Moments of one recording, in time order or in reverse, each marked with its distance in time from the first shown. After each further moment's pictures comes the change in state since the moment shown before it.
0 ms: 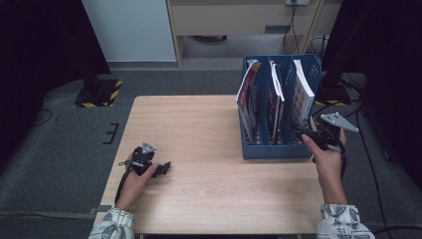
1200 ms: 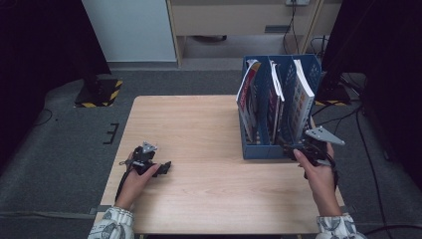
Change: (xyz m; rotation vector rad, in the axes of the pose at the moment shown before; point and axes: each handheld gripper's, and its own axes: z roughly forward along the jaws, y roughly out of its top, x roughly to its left) left arm 0.000 0.002 0.002 0.003 -0.006 -0.004; right arm 0.043 -0.025 -0.020 0.091 0.113 -0.059
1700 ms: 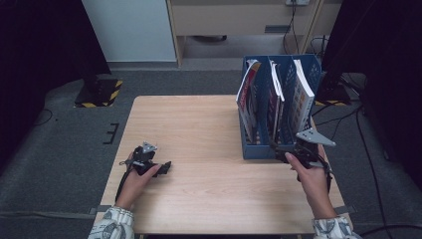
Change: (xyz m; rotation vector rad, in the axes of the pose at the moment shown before) left arm 0.000 0.000 0.000 0.000 0.000 0.000; right arm 0.025 -0.001 0.004 0.017 0.066 -0.010
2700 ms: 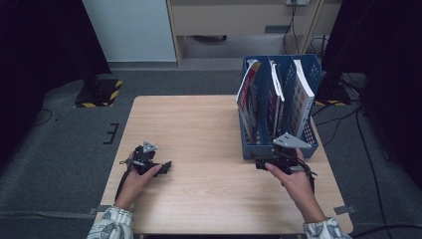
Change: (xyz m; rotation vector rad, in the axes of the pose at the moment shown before) left arm 0.001 0.001 0.001 0.001 -0.011 0.012; right arm 0.049 -0.005 0.017 0.054 0.138 -0.072
